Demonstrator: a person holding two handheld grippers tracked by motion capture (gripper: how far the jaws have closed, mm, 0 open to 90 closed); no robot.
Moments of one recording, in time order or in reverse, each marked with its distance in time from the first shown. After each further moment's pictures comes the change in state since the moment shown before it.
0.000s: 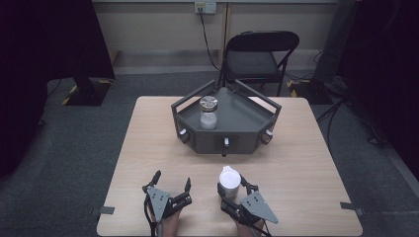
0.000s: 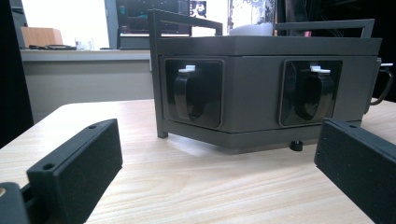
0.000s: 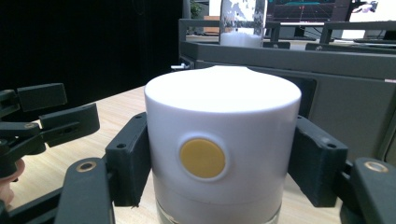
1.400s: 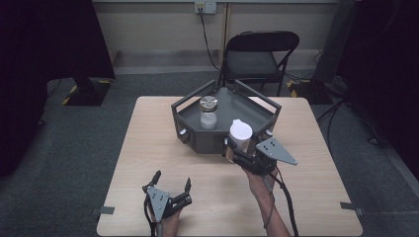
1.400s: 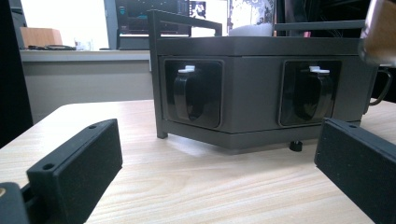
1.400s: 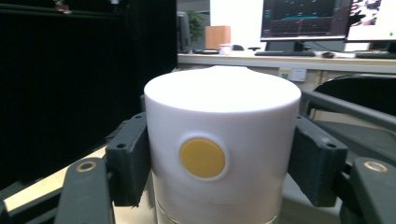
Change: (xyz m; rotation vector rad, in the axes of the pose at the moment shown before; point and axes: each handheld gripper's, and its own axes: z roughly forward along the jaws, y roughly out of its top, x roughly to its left) left arm 0.000 0.000 0.000 -0.002 -0.002 0.000; right arm -0.073 0.104 0.063 -0.024 0.014 0.051
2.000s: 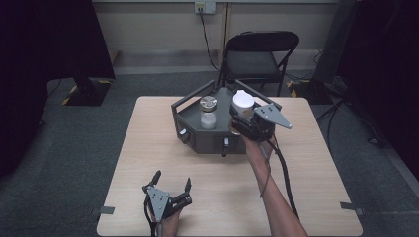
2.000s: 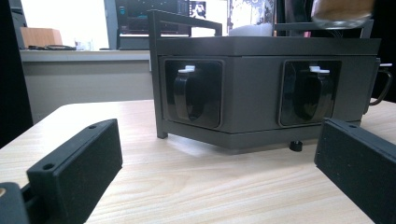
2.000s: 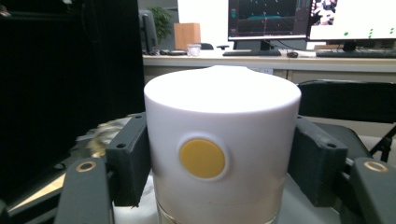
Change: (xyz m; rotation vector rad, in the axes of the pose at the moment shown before) left arm 0.000 0.000 0.000 0.000 -0.001 0.000; right arm -0.010 0.041 0.066 0.025 -0.135 0.016
